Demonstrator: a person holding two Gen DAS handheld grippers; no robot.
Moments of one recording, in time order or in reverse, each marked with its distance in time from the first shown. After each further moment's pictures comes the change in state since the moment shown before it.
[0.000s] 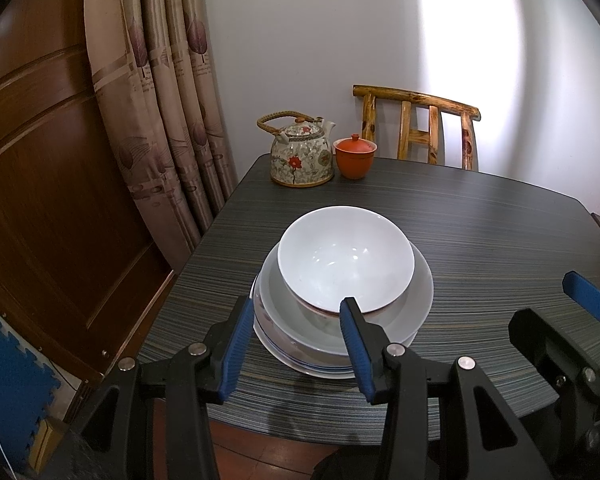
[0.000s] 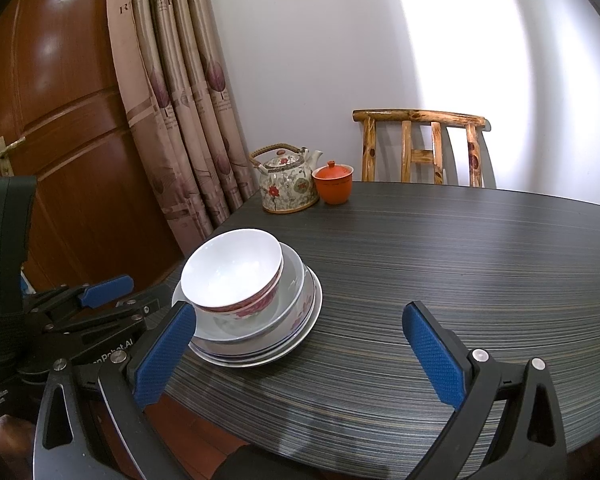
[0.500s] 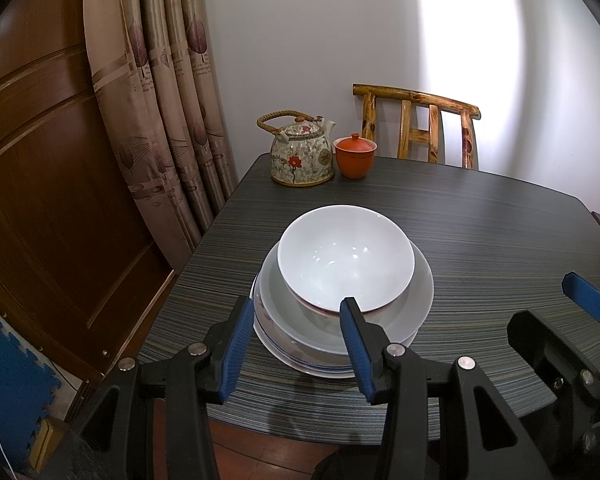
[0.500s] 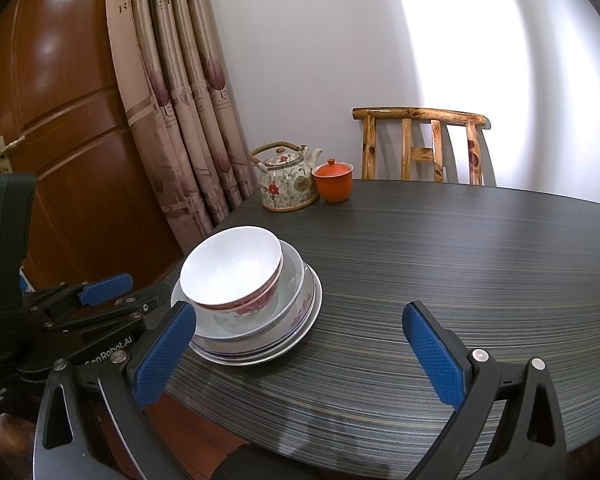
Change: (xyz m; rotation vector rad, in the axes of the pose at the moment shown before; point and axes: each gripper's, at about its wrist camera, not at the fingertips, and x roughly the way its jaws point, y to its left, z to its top) left arm 0.000 0.001 -0.001 0.000 0.000 0.002; right arm 0.001 0.000 -0.004 0.000 0.007 0.004
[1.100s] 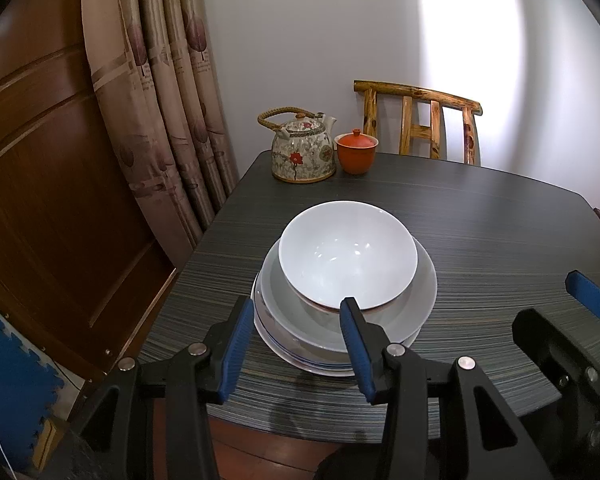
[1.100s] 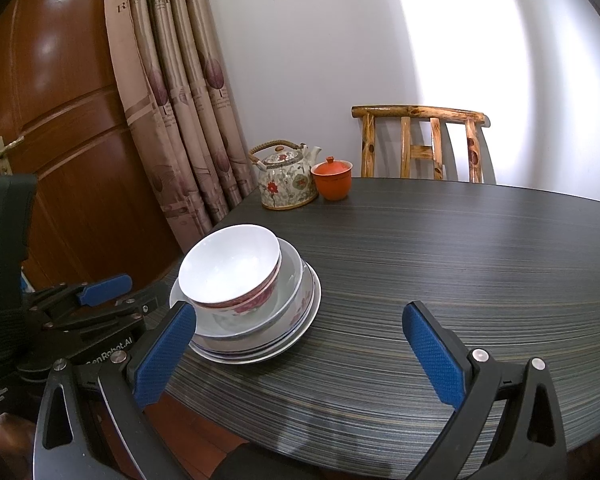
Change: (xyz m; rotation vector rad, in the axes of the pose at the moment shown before) left arm 0.004 0.003 -0.005 0.008 0.013 0.007; right arm 0.001 -0.001 -0.001 -0.002 0.002 0.002
